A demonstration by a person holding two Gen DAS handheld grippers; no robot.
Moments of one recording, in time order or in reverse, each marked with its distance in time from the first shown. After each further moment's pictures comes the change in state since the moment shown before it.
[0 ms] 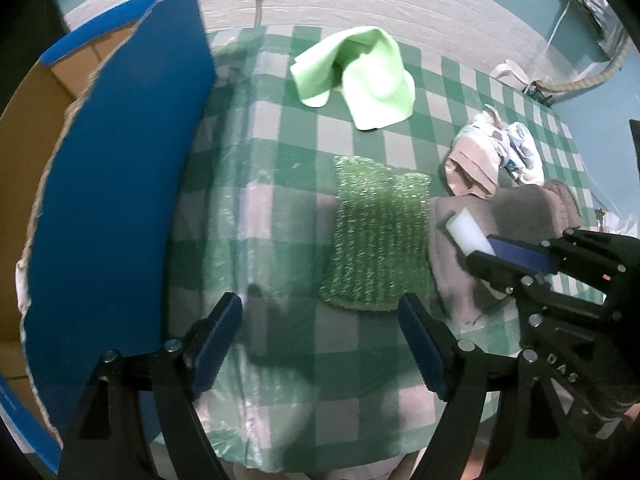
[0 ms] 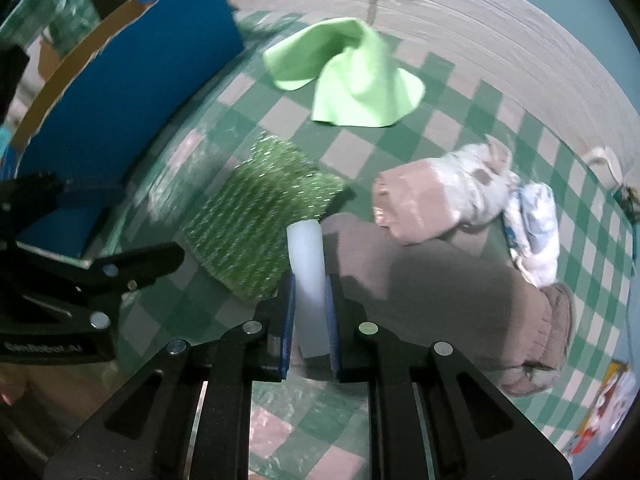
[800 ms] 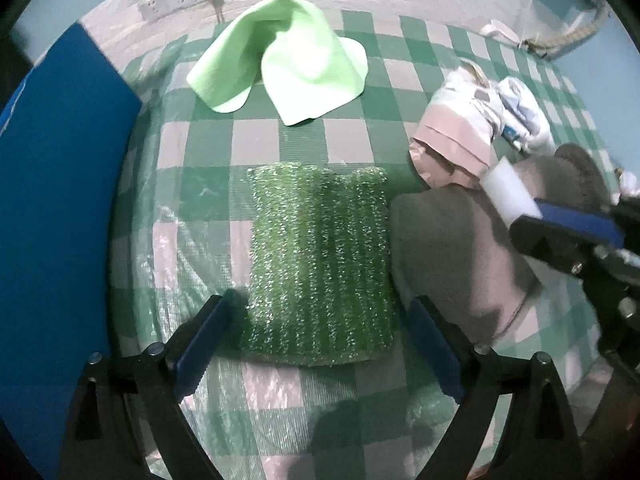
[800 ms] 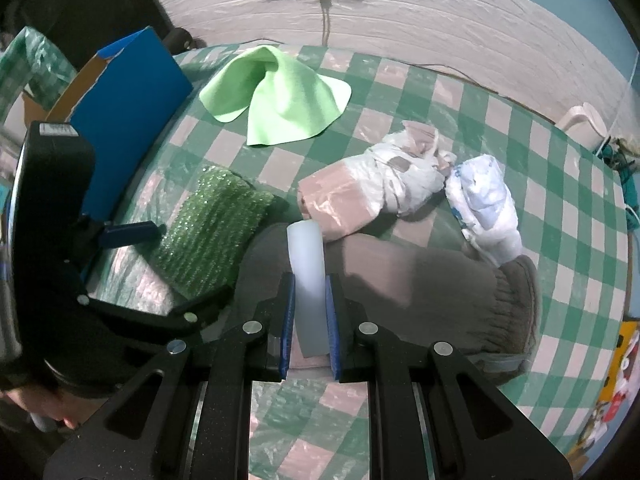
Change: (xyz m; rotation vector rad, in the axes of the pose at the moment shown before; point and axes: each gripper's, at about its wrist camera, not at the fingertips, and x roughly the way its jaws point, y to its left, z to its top) left arm 0.044 -0.058 0.018 0.137 0.020 0.081; right arm -0.021 -0.047 -0.006 0.149 -0.056 0.021
